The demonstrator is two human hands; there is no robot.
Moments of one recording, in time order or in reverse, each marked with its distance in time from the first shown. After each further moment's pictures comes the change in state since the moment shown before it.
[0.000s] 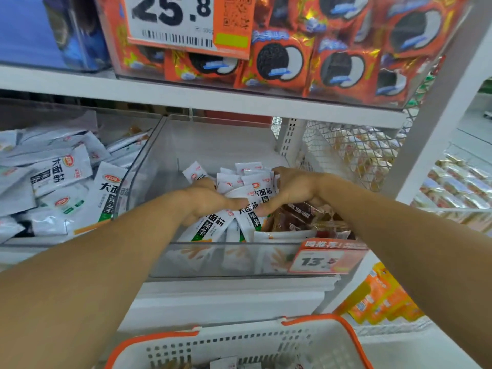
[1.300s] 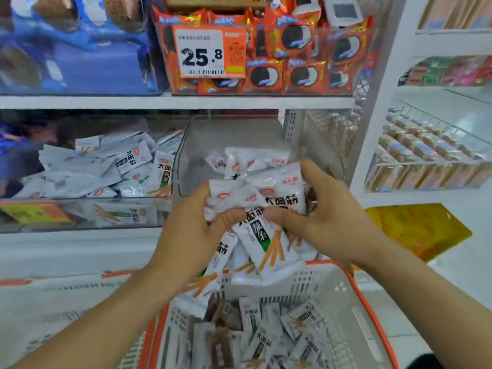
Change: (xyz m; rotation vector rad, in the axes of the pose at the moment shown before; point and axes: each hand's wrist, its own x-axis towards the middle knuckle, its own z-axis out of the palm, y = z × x) left_hand -0.267 -0.018 0.040 0.091 0.439 0.608; right_hand -0.261 -0.030 0.103 0.224 0.417 -0.606
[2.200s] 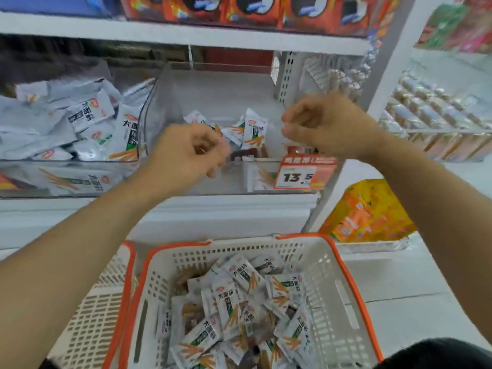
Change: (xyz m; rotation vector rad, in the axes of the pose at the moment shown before) left_hand 0.082 -0.039 0.022 -0.063 -0.145 -0.049; right_hand 0.087 0.065 -0.054 -0.364 -0.019 0.144
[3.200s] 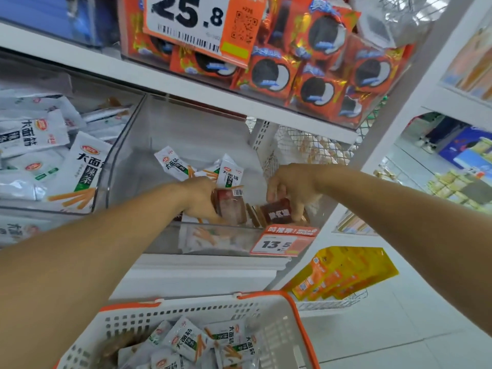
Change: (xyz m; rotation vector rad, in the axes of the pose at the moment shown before) left_hand 0.129 -0.063 0.049 0.436 -0.581 -0.171; right_hand 0.104 0.022 -0.004 -0.766 -0.723 0.189
